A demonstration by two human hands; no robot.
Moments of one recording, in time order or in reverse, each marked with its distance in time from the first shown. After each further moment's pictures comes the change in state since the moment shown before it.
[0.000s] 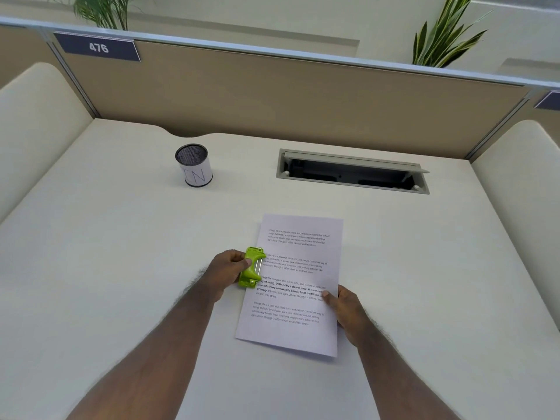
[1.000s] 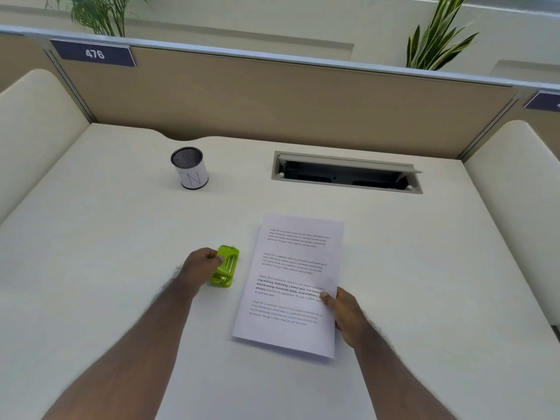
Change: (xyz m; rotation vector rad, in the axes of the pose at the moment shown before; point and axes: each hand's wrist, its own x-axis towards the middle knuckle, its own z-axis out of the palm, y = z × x) left_hand 0.005 0.005 -0.038 0.316 0.219 0.044; right_hand -0.004 0.002 -0.007 0.074 0.008 0.053
